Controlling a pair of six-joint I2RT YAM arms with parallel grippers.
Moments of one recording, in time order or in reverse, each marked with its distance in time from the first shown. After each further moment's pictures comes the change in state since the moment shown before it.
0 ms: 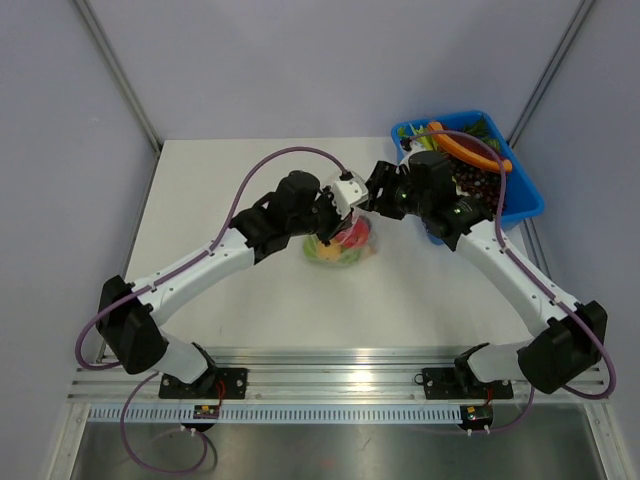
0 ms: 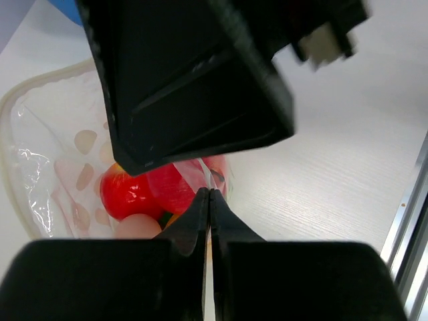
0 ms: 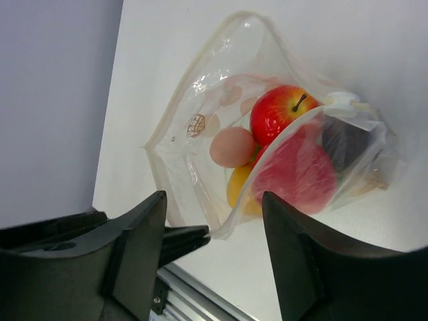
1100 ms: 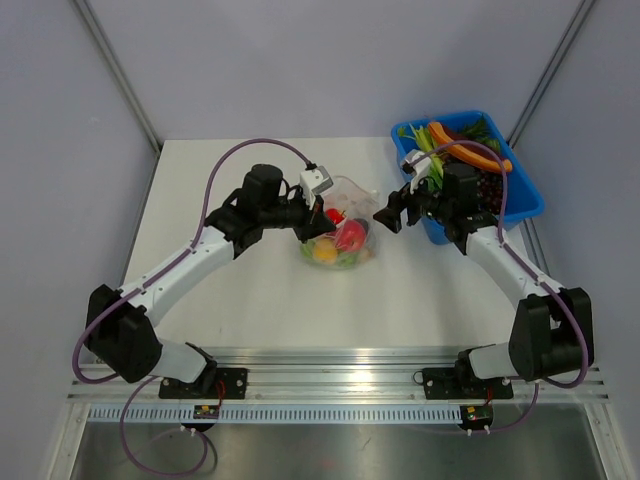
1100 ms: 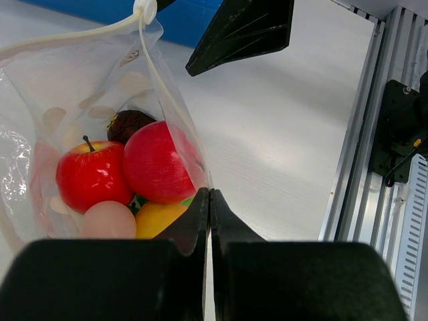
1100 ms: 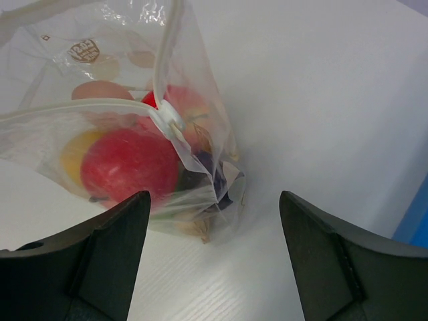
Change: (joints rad) left arm 0.213 -0.069 -0.127 0.074 0.383 -0.153; right arm -0.293 0.019 -0.294 0.367 -0.455 -0.864
